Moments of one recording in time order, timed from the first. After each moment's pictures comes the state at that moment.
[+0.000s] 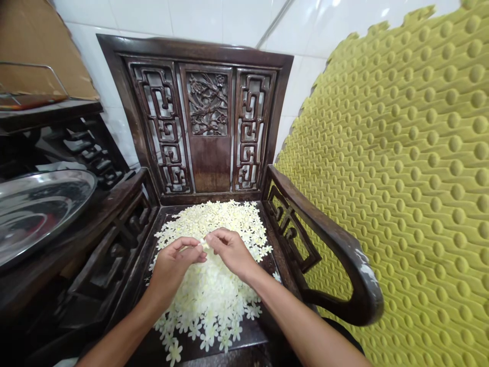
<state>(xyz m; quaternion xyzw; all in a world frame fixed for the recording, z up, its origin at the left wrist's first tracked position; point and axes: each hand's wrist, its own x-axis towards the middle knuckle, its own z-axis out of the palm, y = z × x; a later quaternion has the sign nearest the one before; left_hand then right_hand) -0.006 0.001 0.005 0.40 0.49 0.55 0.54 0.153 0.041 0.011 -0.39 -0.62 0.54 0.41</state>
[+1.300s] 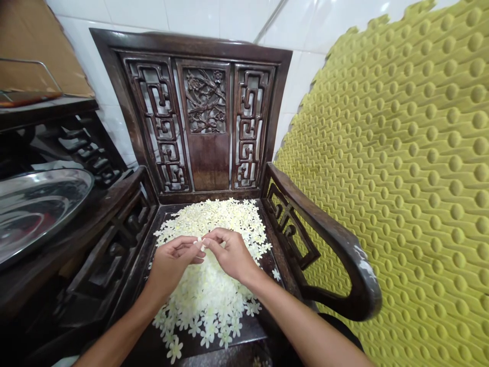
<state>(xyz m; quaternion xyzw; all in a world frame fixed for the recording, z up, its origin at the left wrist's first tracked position) -0.009 0.007 -0.003 0.43 0.50 0.55 0.52 0.153 0.035 0.008 -0.41 -0.68 0.44 0.42</state>
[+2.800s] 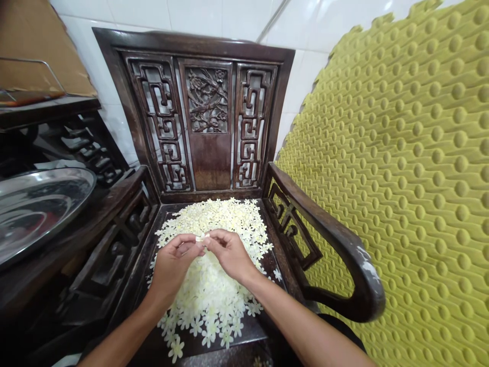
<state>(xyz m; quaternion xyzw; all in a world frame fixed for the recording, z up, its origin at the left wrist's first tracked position) -0.005 0.005 -0.004 0.42 0.50 0.58 0.48 0.145 0.034 0.006 -0.38 -0.62 0.53 0.43</state>
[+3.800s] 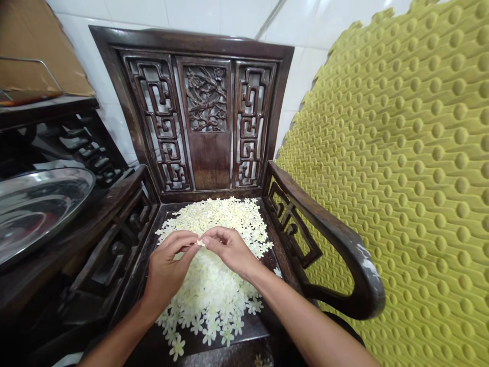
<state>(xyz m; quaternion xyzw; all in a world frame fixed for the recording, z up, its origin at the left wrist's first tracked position) -0.018 0.000 0.000 0.65 0.48 0.55 0.22 0.150 0.037 0.013 -0.37 -0.56 0.62 0.41</state>
